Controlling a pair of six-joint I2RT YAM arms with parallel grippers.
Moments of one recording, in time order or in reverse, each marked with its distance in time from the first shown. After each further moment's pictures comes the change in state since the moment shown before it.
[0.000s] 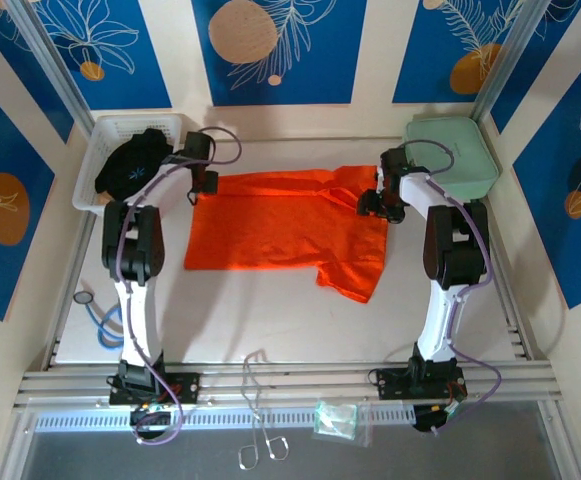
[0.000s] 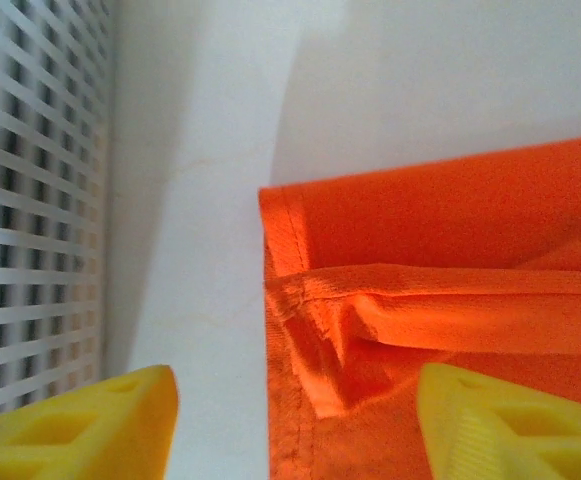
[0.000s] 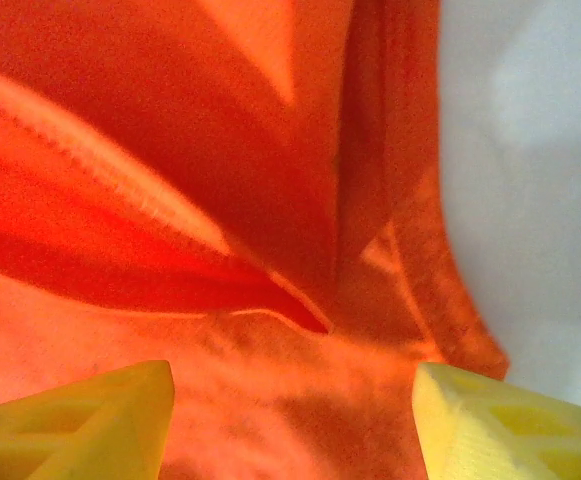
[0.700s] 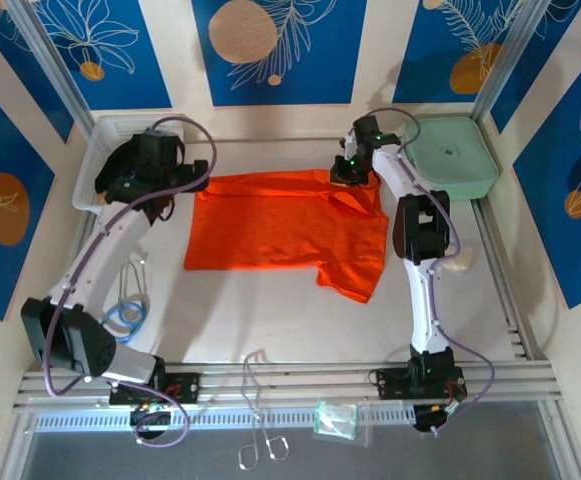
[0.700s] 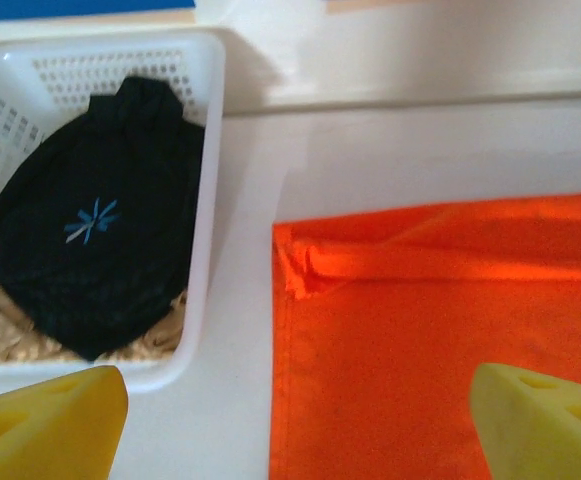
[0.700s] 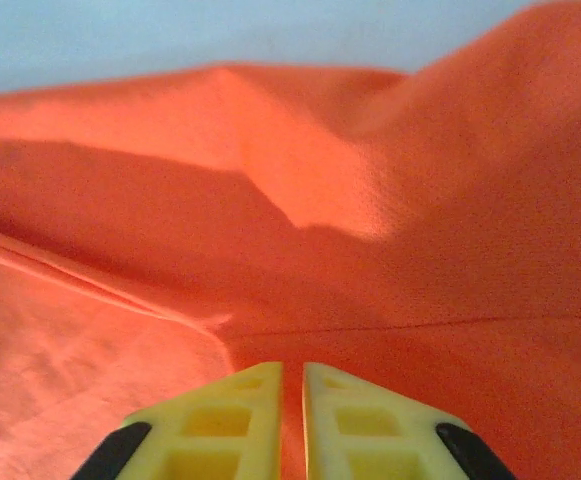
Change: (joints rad) left arm -0.075 -0.716 -0.354 -0.048 0.008 -0.056; right arm 0.084 0.438 0.715 -0.190 -0.257 0.030
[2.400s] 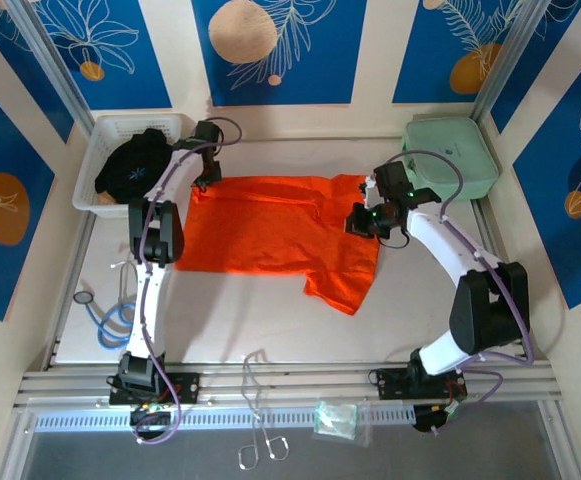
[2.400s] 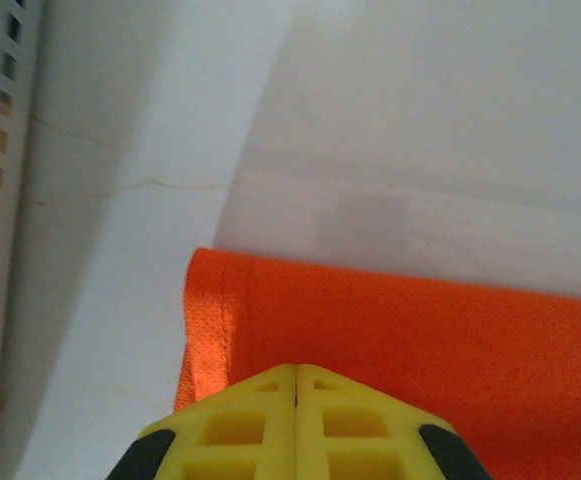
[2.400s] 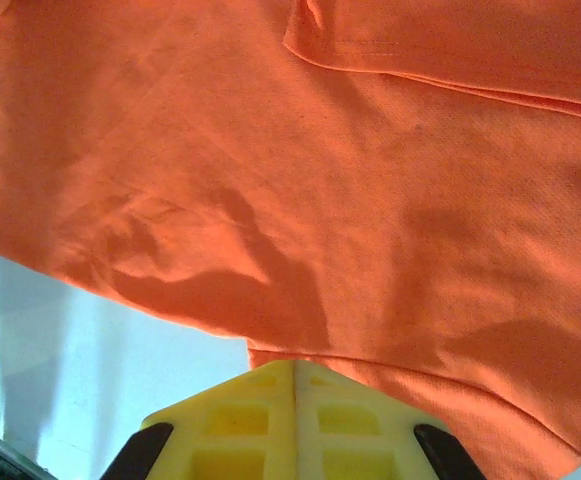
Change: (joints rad) left arm 0.079 1.122 0.923 -0.319 -0.021 -0.149; right arm 0.066 -0.935 -1.024 0.163 0.008 0.150
